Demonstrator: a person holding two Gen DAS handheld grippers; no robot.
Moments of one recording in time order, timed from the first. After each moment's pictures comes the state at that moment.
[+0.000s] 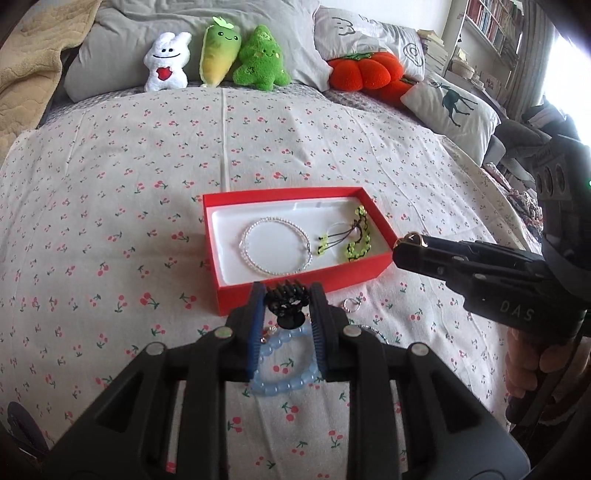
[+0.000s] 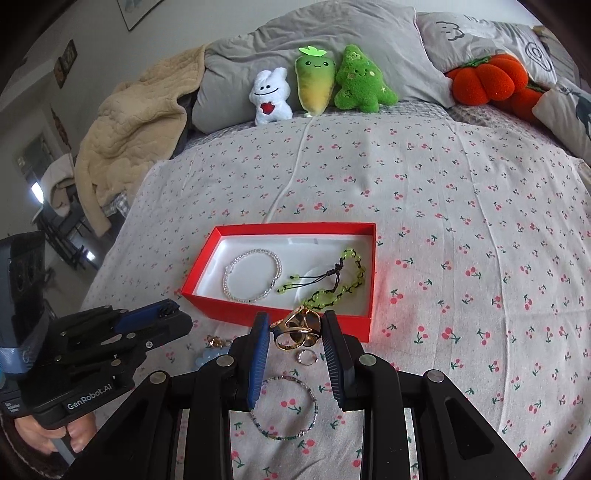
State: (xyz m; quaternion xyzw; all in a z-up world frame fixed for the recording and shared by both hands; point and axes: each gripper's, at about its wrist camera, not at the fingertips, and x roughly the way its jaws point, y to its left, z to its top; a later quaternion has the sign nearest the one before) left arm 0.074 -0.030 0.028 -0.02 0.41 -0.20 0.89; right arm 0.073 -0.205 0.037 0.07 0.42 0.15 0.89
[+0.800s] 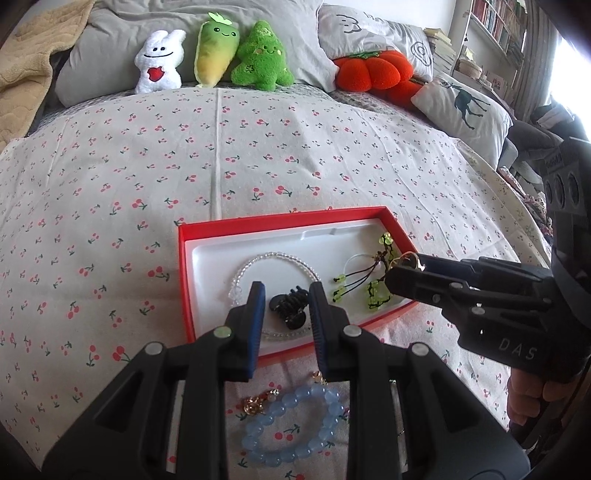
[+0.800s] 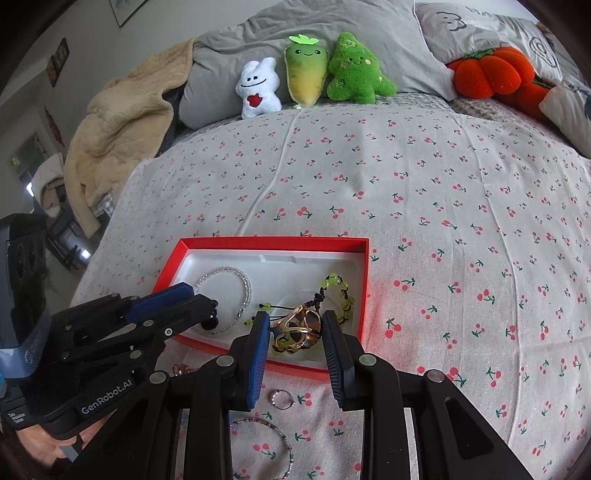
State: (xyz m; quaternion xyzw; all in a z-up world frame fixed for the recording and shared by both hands) left arm 0.118 -0.051 0.004 -0.01 0.41 -0.19 0.89; right arm 0.114 -0.207 0.013 0.07 0.43 0.15 0.89
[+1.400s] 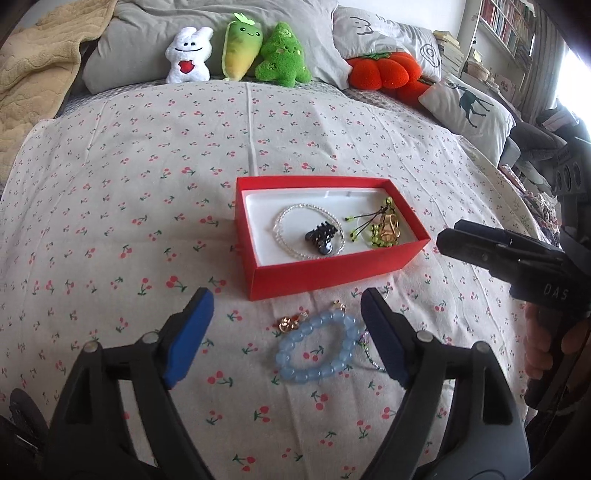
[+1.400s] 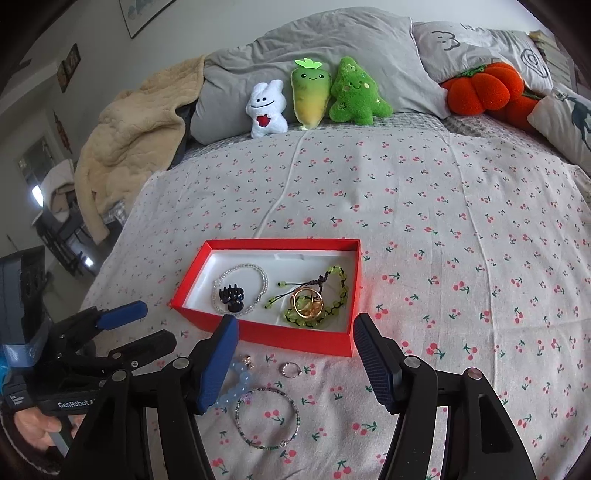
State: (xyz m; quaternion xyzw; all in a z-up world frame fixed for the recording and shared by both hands) left arm 0.066 -0.007 0.011 -0.01 0.43 -0.17 0.89; right arm 0.070 -0.217 0.038 0.07 0.40 0.15 0.90
